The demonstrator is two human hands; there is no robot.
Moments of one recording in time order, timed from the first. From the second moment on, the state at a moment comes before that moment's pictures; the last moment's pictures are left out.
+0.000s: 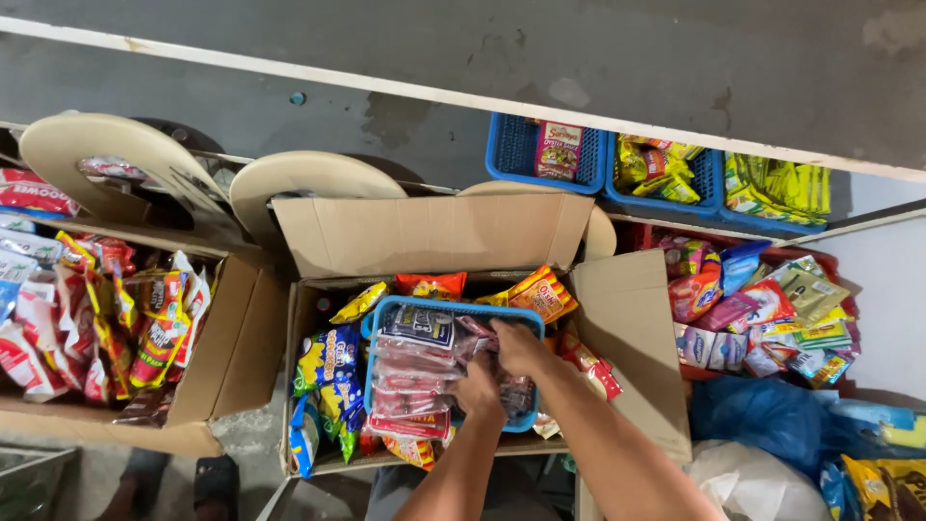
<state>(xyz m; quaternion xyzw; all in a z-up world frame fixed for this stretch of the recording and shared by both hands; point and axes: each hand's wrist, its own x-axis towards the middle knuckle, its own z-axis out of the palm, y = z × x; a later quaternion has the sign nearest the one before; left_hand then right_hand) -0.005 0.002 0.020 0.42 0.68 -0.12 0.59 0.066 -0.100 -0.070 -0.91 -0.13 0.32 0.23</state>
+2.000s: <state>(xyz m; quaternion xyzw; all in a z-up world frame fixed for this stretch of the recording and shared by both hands) -0.038 -0.080 0.223 0.43 0.38 0.02 0.82 0.026 -0.166 0.200 -0.79 0.03 0.24 0.57</state>
